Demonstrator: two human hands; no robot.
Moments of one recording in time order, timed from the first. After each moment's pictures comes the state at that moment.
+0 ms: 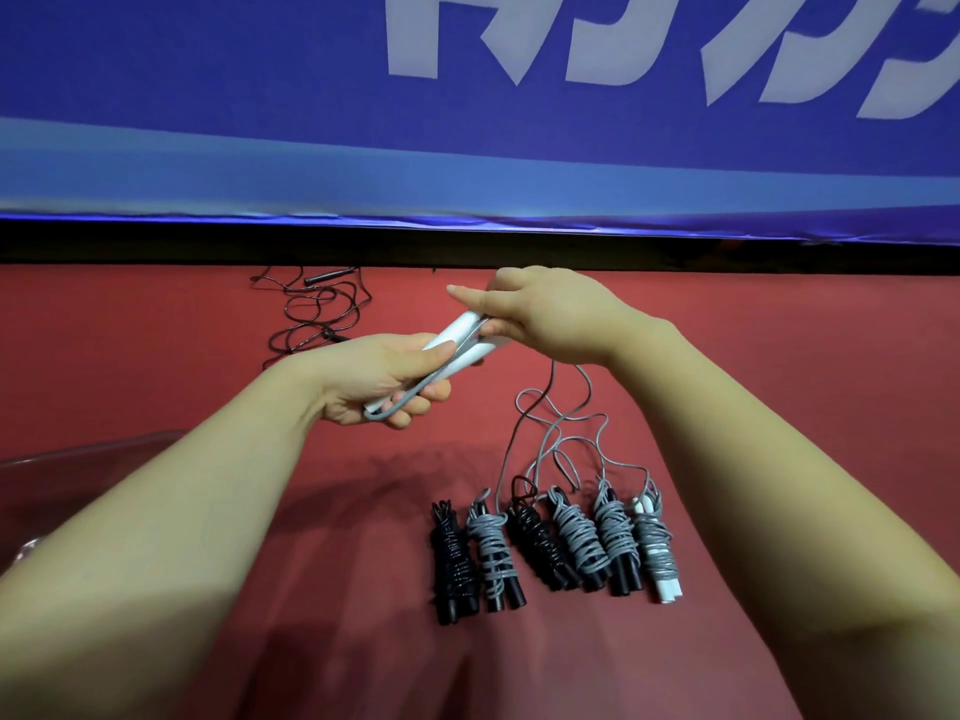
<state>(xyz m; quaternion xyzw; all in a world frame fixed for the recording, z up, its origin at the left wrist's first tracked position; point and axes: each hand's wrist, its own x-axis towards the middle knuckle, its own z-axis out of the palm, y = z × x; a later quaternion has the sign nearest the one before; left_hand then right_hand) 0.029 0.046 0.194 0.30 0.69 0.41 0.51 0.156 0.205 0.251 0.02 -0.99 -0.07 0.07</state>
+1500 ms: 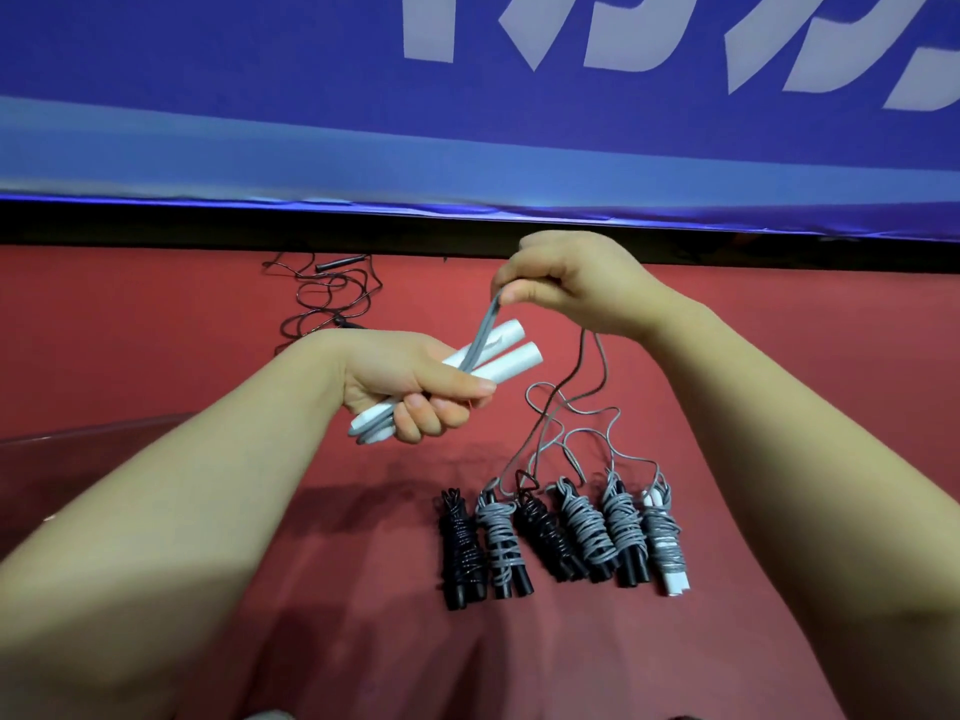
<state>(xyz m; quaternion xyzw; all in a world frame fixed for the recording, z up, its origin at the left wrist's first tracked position) 0.050 0.034 0.209 0.33 0.70 0.37 0.51 0.165 0.206 0.265 0.08 -0.97 0.11 0.20</state>
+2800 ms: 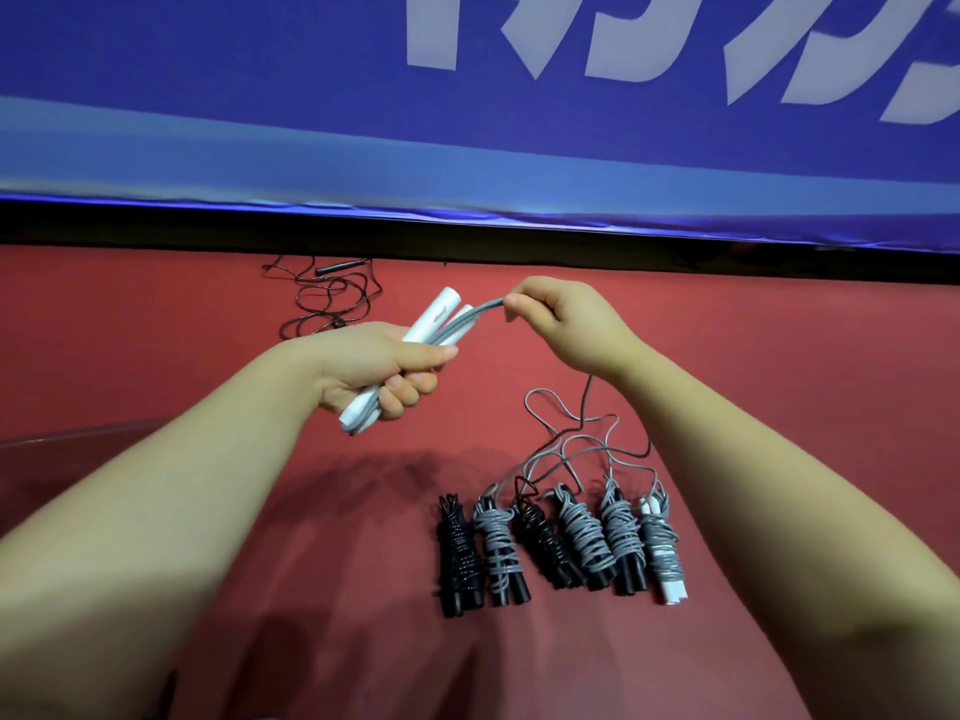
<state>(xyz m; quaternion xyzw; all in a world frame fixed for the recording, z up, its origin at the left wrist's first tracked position) 0.030 0.022 0.208 0.25 0.66 0.45 0.56 0.164 0.201 0.227 -0.12 -0.95 0.24 0.16</state>
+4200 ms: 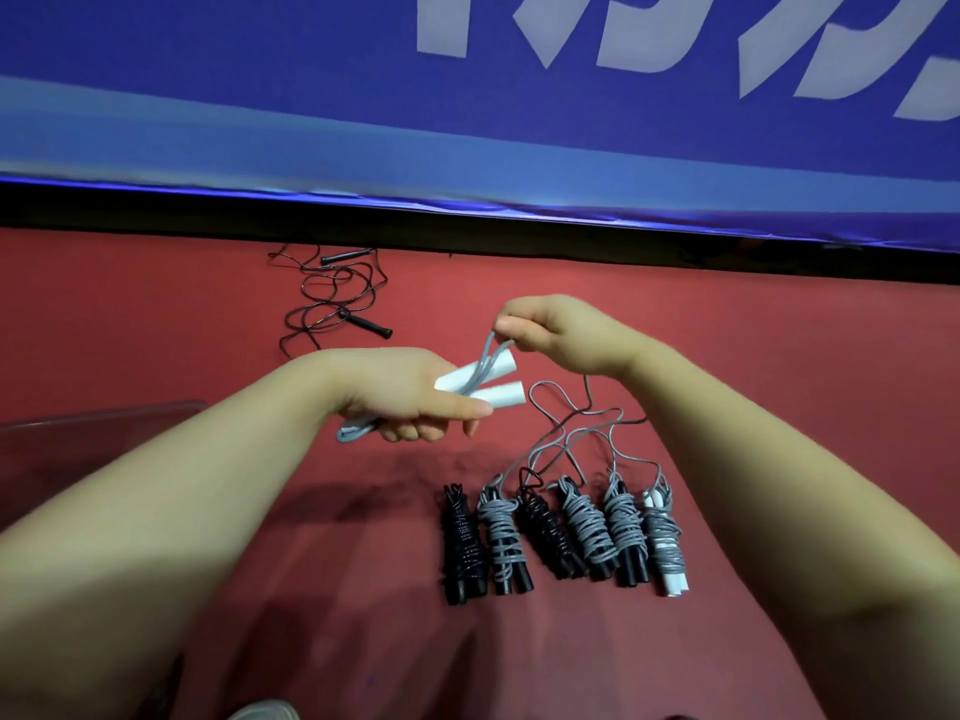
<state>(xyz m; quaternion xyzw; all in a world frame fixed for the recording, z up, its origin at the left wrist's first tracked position) 0.059 0.011 0.216 0.44 0.70 0.23 0.51 0.160 0.191 0.226 -0.04 -0.96 0.28 0.02</state>
